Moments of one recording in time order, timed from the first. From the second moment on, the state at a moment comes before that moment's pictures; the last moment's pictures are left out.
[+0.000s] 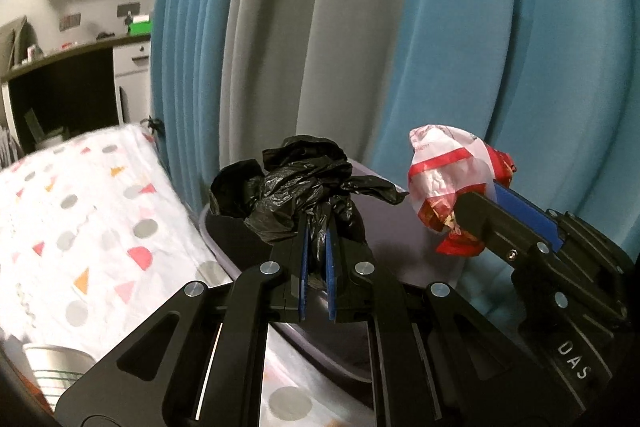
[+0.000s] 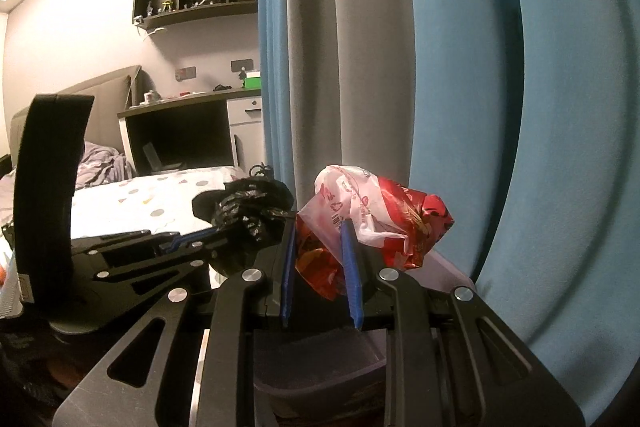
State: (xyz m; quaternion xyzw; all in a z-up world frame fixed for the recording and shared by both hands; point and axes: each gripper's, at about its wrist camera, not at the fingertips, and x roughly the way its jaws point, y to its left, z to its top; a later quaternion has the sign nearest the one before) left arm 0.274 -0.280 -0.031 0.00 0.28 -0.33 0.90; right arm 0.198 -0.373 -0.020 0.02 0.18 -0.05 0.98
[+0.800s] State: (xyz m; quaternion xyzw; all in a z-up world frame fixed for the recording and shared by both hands) left arm 0.273 -0.270 -0.049 0.01 0.28 -0.31 0.91; right arm 0.222 -0.382 -0.024 0.05 0.21 -0.06 0.98
